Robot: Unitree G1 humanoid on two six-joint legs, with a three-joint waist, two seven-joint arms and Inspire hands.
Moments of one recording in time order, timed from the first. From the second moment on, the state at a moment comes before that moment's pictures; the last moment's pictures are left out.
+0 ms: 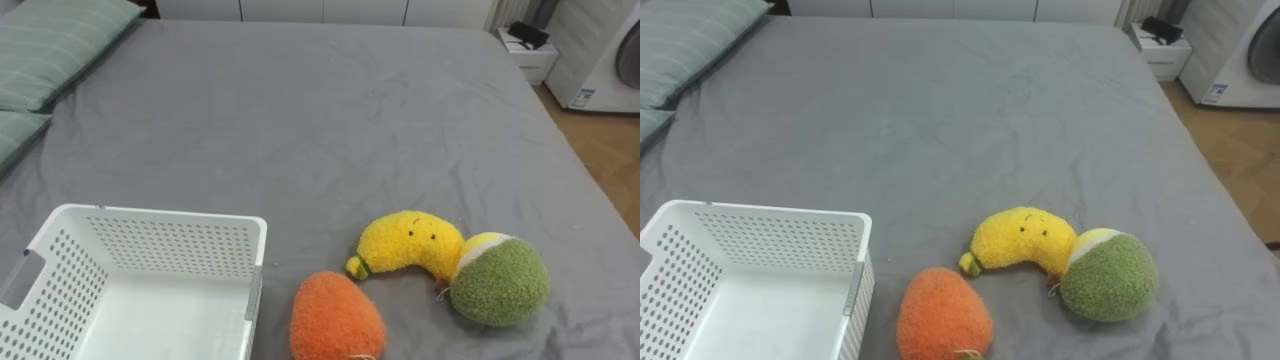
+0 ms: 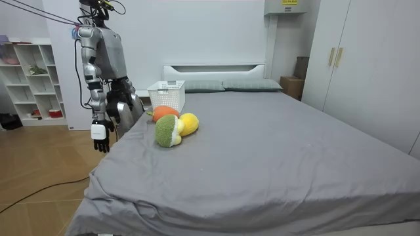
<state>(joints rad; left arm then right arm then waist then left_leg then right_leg) 0.25 0.13 0.10 1.08 0.27 0.23 0.23 0.21 -0.20 0.02 1.27 0.12 0.25 -0.03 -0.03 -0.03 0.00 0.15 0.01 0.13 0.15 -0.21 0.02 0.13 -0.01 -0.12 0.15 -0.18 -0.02</state>
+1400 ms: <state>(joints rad) 0.28 0.16 0.32 1.08 0.28 0.22 0.24 0.22 -0.22 -0.41 1.27 0.47 0.25 -0.15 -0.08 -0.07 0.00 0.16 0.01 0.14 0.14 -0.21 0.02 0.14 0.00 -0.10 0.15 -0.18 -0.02</state>
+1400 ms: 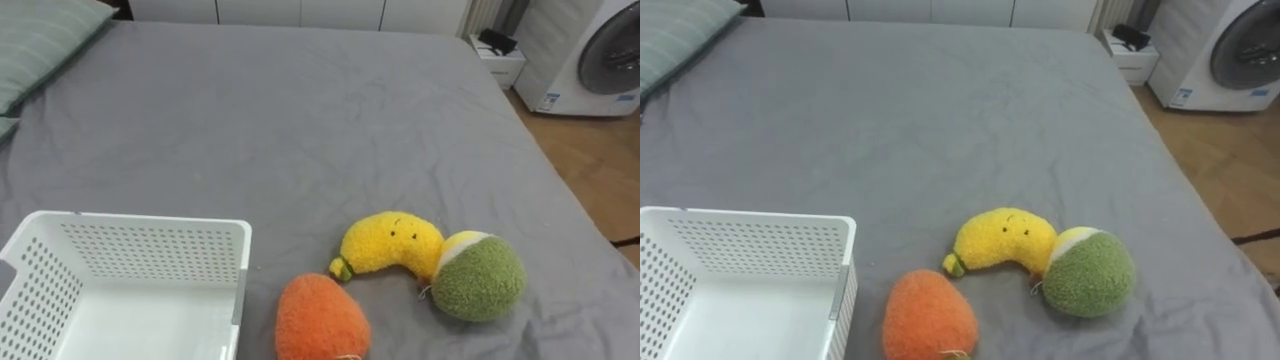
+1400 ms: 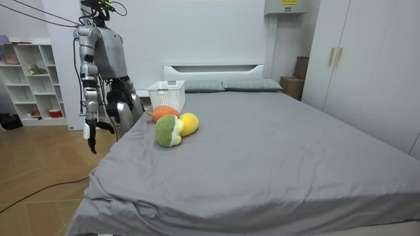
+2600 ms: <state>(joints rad) 0.28 0.19 0.22 1.06 0.28 0.13 0.27 0.15 -0.27 -0.23 0.14 0.07 0.05 -0.51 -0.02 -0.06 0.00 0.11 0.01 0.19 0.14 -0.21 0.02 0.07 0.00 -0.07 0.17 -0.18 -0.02</state>
